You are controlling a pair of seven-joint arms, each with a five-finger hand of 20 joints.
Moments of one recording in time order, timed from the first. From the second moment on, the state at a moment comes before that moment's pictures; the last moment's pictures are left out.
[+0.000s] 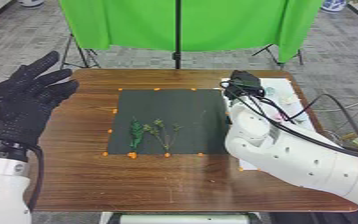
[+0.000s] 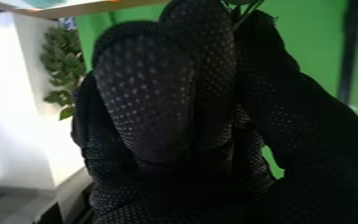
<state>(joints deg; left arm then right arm) 132.4 -45.7 -107.2 -140.2 30.3 20.3 15.7 -41.4 -50.7 16.4 -97.6 -118.0 9.6 66.6</state>
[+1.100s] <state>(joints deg) 132.3 -45.8 -107.5 -140.6 30.7 21.2 13.6 -54.2 -58.5 18.6 -103.8 -118.1 1.3 67.2</state>
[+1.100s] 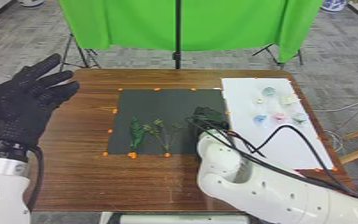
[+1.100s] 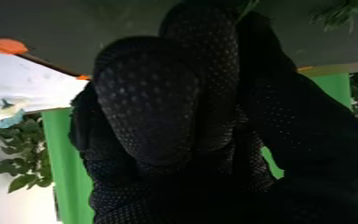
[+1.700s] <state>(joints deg) 131.8 -46.1 -107.4 -140.5 31.1 21.2 12.6 -54.3 -59.2 18.5 -104.4 -118.1 -1.7 69.6</state>
